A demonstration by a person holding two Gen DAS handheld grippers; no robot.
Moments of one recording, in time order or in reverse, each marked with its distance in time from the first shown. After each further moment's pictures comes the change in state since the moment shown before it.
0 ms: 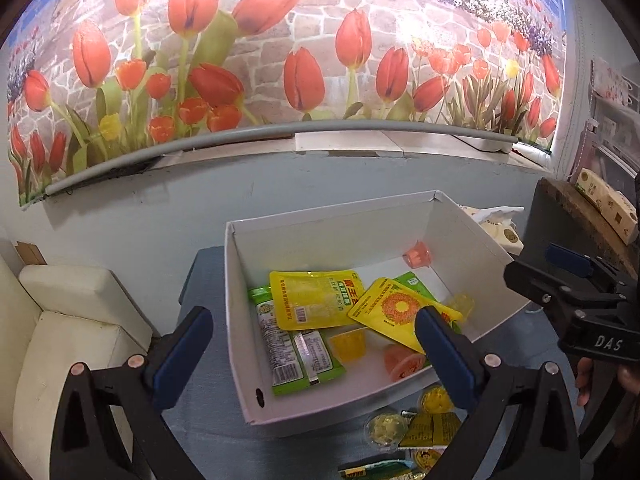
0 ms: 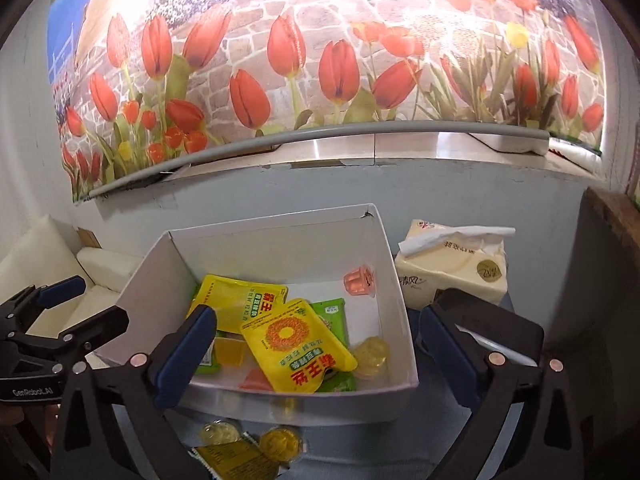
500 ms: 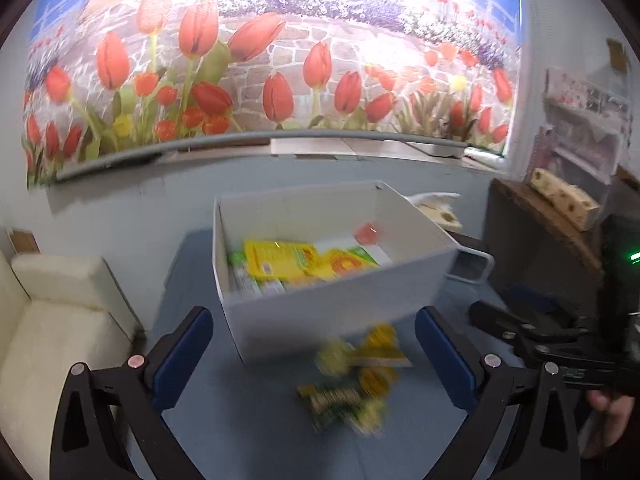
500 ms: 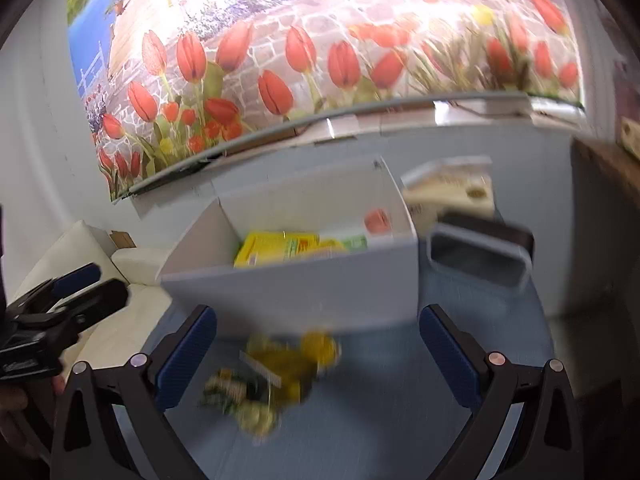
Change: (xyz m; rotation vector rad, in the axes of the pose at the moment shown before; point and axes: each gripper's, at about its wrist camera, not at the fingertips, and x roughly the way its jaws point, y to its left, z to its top) left arm -0.099 -0.023 -0.083 -0.038 -0.068 -0.105; right arm -0.075 0.002 -0.098 0.077 0.000 0.078
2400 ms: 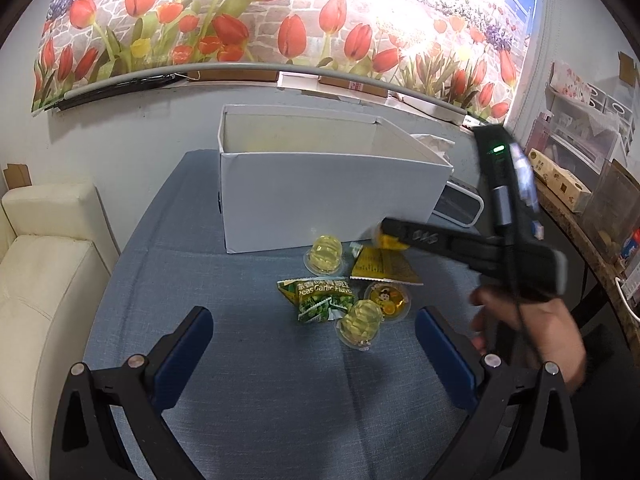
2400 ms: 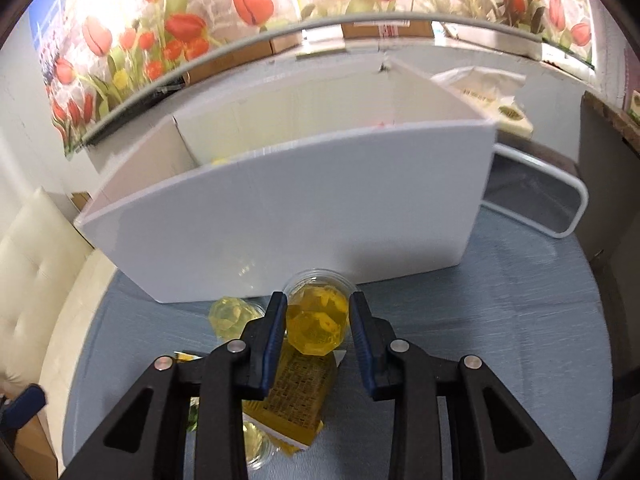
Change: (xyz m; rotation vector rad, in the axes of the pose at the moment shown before) left arm 0.003 0.006 -0.081 -0.083 0.112 -0.033; right arm 0.089 0.020 -0.021 0.005 0.164 -0.095
